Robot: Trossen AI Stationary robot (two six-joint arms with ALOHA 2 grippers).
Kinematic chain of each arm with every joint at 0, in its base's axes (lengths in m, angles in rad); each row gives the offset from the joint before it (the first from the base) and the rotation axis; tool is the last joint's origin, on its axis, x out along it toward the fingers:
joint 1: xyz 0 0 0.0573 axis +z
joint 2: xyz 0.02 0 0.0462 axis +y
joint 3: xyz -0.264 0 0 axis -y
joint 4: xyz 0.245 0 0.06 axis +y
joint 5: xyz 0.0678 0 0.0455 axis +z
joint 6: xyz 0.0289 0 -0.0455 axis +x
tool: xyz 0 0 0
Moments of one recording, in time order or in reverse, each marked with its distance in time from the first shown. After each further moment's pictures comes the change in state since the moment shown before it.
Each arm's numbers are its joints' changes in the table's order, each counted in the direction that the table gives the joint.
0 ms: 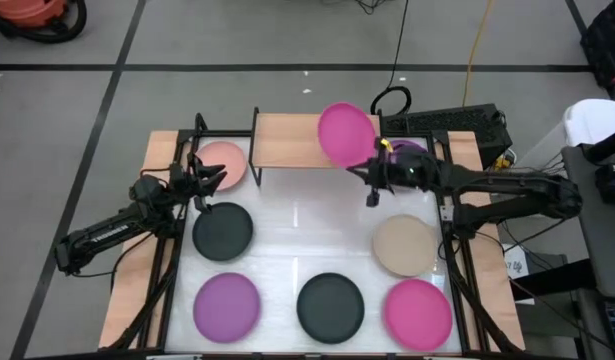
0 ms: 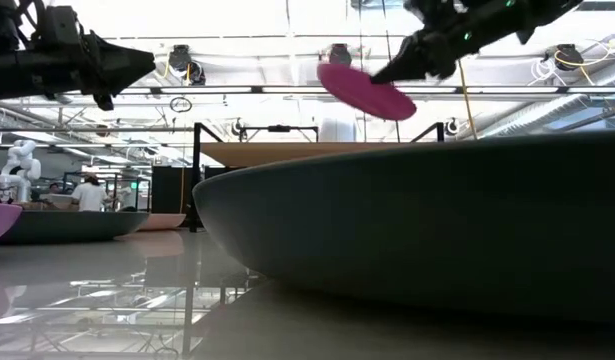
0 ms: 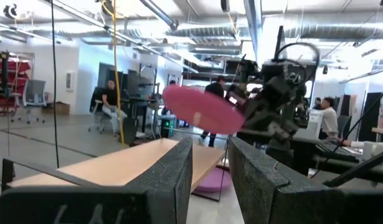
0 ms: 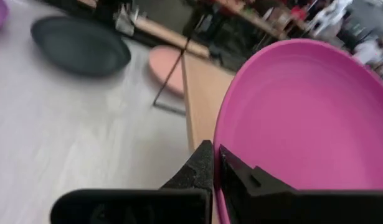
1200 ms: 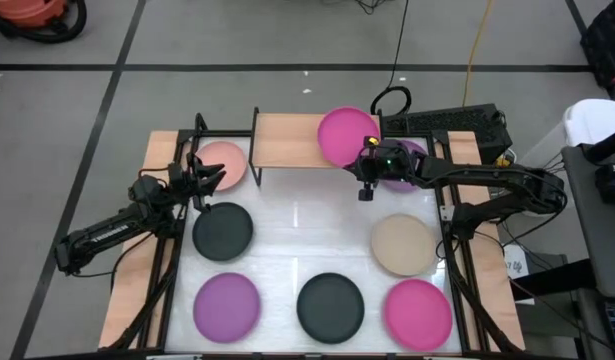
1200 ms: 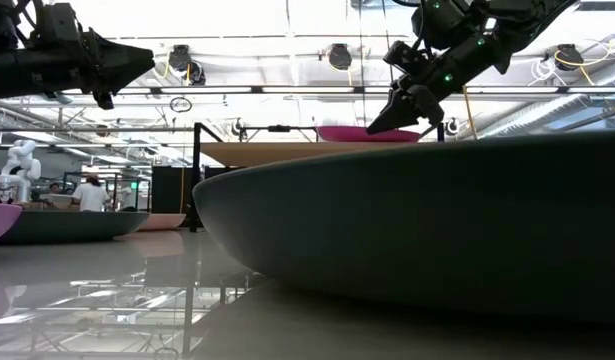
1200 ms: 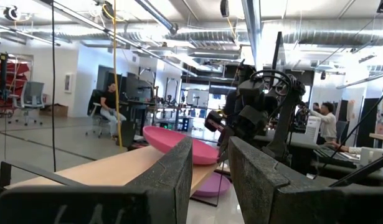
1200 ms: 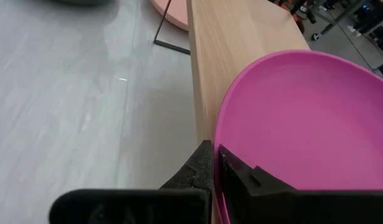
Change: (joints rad) left arm 0.000 0.000 0.000 -0.015 0.000 -0.015; right arm -0.110 0.173 0.004 0.020 0.036 0.005
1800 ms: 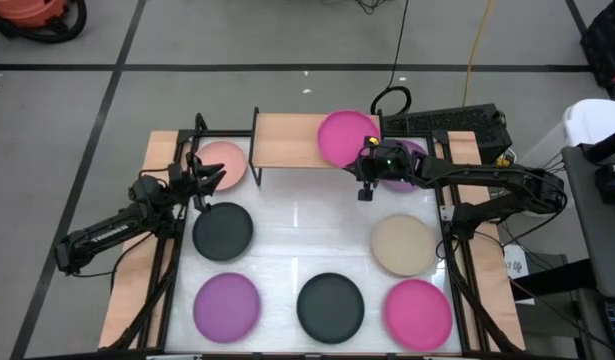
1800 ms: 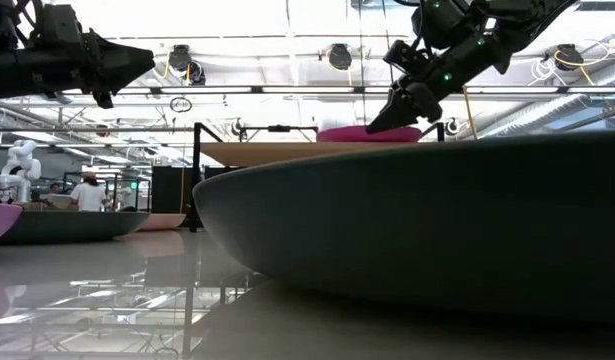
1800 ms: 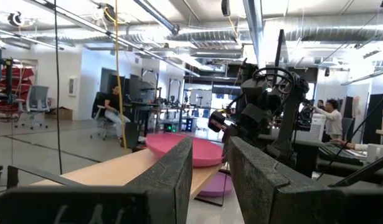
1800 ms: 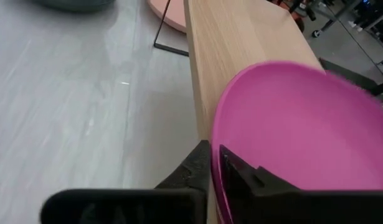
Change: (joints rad) left arm 0.000 0.000 0.000 0.000 0.009 0.028; right arm 0.002 0.000 0.000 -0.009 0.003 0.037
